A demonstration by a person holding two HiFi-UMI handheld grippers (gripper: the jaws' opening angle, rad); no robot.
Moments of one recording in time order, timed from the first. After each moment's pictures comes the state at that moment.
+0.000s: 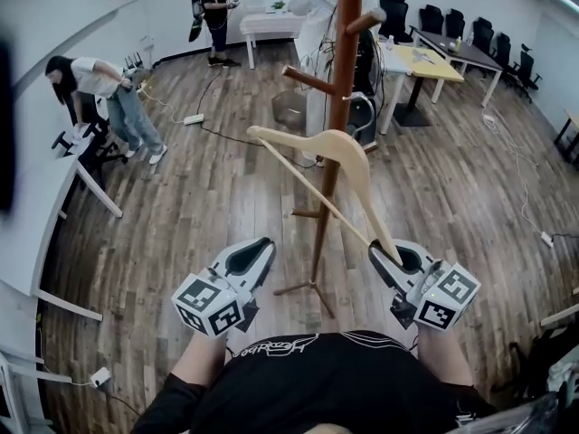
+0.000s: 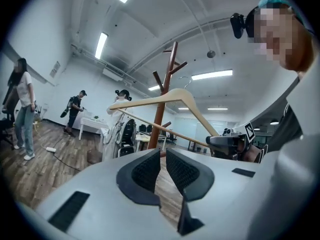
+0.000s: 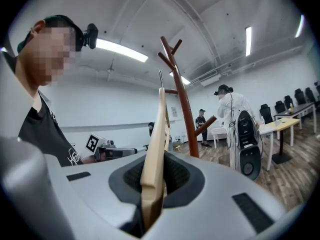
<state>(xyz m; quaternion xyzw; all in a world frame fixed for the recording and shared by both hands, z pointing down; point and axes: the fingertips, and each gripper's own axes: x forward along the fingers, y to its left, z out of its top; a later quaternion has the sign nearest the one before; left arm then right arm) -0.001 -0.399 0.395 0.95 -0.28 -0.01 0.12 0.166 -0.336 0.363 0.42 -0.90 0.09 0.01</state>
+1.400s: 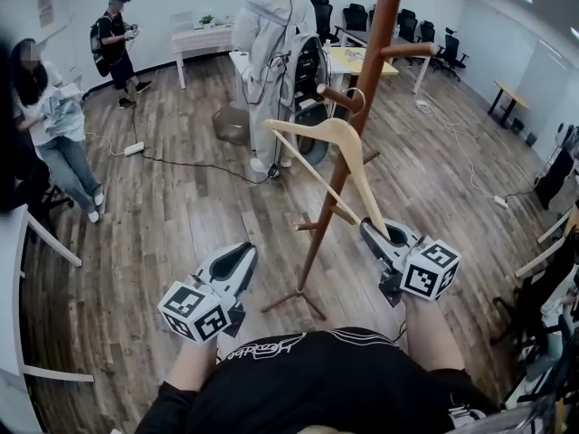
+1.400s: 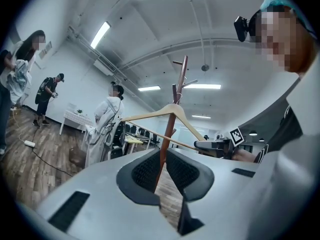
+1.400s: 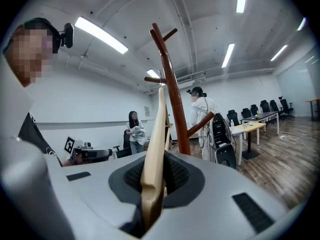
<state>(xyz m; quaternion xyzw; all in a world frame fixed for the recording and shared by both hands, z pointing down) -0.069 -0.467 0.399 0.98 -0.16 -0.05 0.14 0.138 -0.400 0.370 0.58 -0.80 0.10 0.02</state>
